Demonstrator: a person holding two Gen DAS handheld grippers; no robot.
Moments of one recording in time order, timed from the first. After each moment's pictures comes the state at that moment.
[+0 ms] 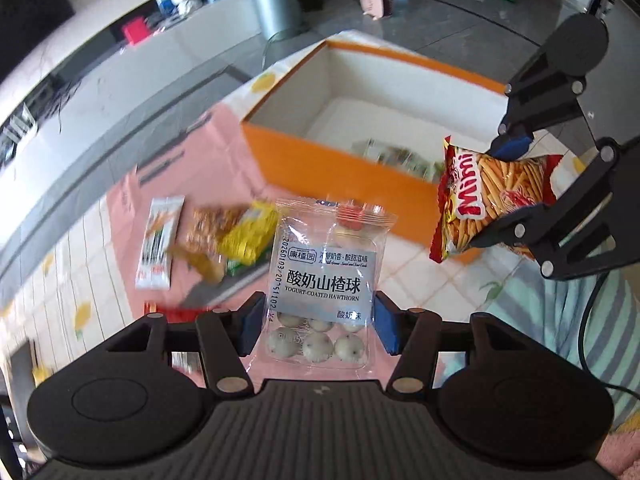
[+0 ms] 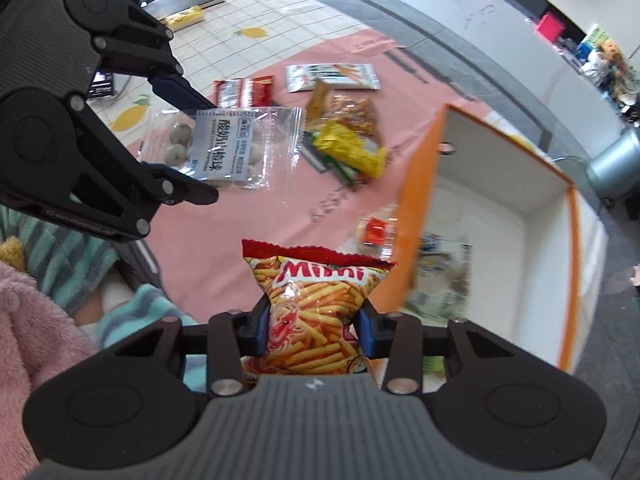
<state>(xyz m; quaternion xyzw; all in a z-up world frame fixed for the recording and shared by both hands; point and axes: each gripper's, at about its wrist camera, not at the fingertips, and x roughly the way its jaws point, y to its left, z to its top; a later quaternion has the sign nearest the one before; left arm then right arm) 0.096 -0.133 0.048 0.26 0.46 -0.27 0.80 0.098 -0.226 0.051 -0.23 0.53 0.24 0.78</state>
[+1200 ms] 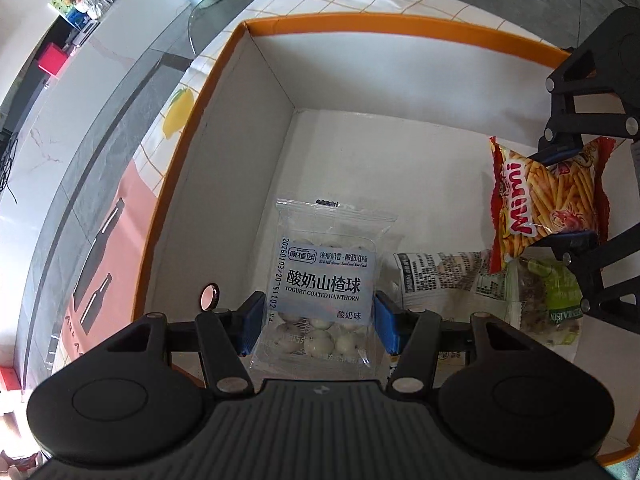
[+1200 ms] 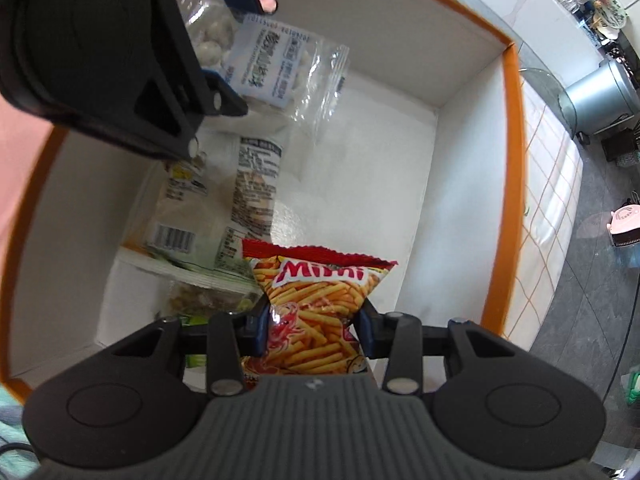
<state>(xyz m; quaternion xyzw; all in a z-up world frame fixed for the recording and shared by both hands) 0.259 -0.287 -0.069 0.39 0.51 -0.28 0.71 0.228 -0.347 -0.082 -0.27 0.61 0.19 0.72</state>
